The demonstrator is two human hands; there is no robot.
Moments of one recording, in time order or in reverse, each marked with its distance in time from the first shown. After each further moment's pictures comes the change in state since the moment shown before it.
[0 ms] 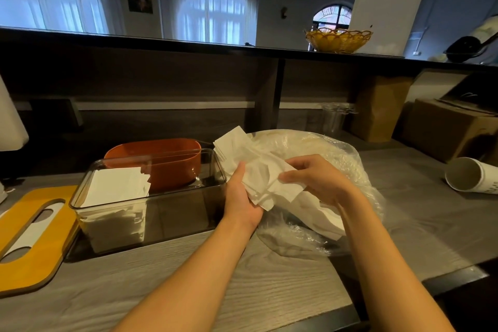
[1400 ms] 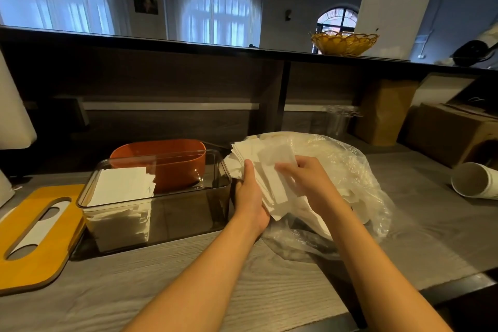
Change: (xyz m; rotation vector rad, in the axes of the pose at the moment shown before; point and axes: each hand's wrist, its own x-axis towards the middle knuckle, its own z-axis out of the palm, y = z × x) left_hand 0.003 -0.008 0.004 0.307 0.145 0.069; right_hand 0.013 -0.003 0.042 -0.012 0.319 -0.007
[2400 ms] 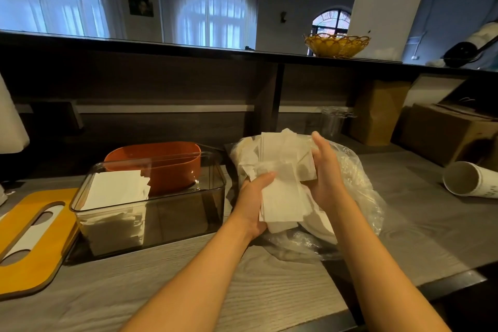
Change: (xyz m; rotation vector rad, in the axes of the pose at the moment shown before) left_hand -0.016 0.004 -0.004 0.120 -0.365 -0.037; right_hand -0.004 -0.009 -0.026 0.586 0.018 0.089
